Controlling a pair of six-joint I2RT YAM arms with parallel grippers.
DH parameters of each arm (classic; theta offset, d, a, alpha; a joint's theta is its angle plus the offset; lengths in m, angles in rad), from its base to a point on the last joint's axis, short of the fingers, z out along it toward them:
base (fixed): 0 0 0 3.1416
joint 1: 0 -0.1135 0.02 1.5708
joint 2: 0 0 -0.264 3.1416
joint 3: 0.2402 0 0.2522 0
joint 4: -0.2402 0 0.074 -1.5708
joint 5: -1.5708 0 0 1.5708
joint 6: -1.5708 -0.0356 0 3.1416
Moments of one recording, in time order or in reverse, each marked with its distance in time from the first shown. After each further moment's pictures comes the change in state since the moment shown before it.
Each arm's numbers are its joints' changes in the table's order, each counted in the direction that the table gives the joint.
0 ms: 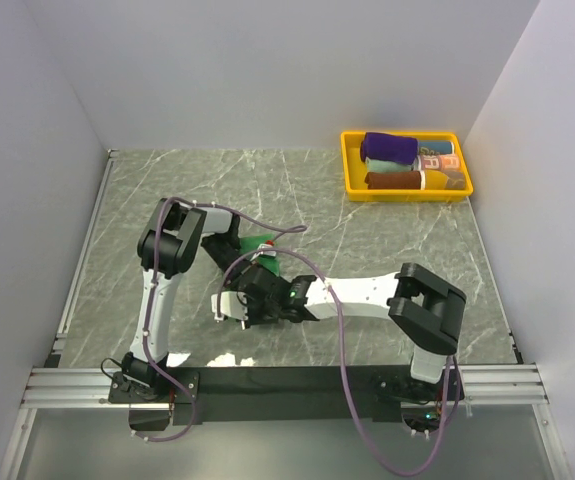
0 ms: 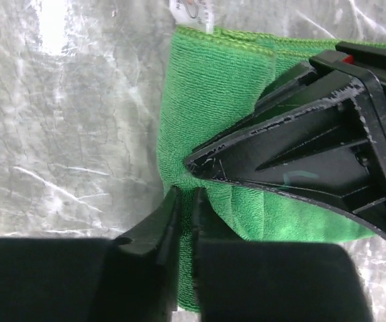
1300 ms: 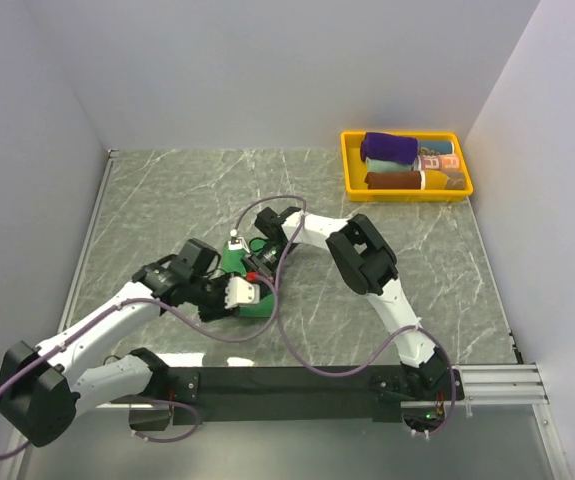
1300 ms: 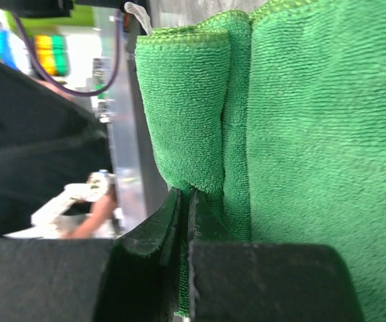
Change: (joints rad) left arm 0.189 -1.314 -0.751 0.749 0.531 0.086; right arm 0.422 0.645 0.712 -0.698 1.114 -0.297
